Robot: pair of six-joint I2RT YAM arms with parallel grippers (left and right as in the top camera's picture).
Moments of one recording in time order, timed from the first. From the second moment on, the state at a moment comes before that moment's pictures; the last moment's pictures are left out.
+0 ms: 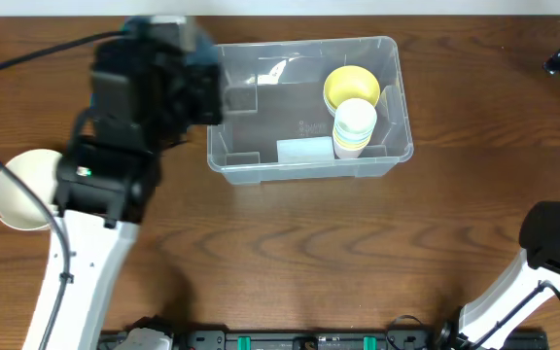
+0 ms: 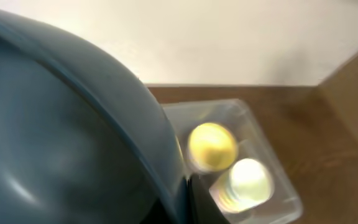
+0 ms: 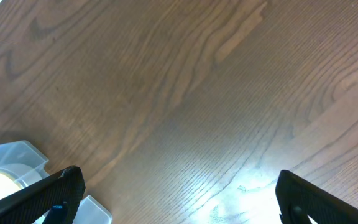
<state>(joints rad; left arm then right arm) -0.32 1.28 1.46 -0.60 0.15 -0.30 -0.41 2.07 2.41 -1.57 0.06 0.44</state>
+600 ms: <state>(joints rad) -0.58 1.66 1.47 -0.52 -0.04 -0.15 -0.40 2.07 2.41 -1.57 0.06 0.44</state>
